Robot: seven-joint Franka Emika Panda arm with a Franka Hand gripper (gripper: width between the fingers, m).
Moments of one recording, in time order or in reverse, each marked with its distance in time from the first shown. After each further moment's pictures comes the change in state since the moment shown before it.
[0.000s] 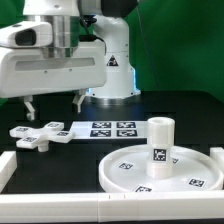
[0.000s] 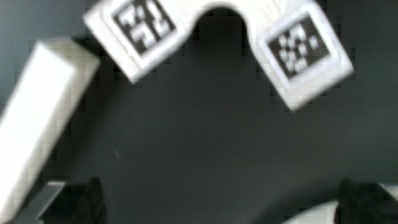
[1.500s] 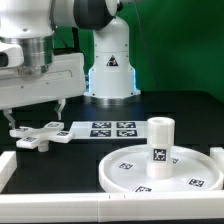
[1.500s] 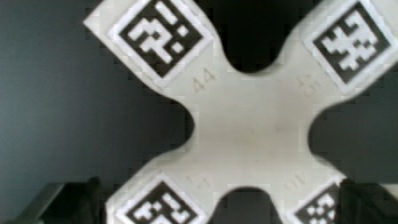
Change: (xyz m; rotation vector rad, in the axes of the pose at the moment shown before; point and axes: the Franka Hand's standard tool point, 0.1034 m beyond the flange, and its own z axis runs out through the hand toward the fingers) arm -0.060 0.004 0.032 0.090 -0.085 0.118
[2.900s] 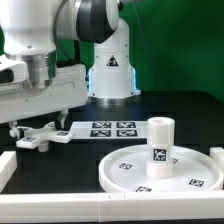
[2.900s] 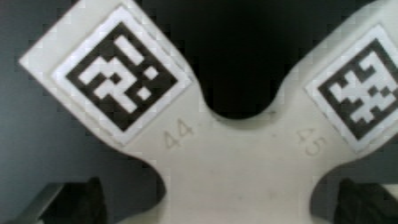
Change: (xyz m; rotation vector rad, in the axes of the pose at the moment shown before) arm -0.005 -0.009 0.023 0.016 -0.029 -0.012
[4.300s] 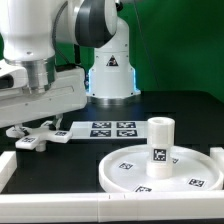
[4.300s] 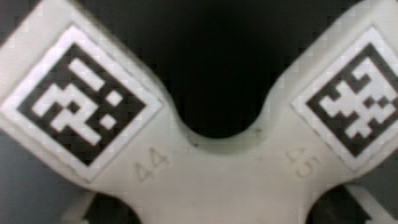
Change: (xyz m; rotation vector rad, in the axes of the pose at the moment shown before) arm -0.005 0.000 0.008 0.009 -0.014 -0.011
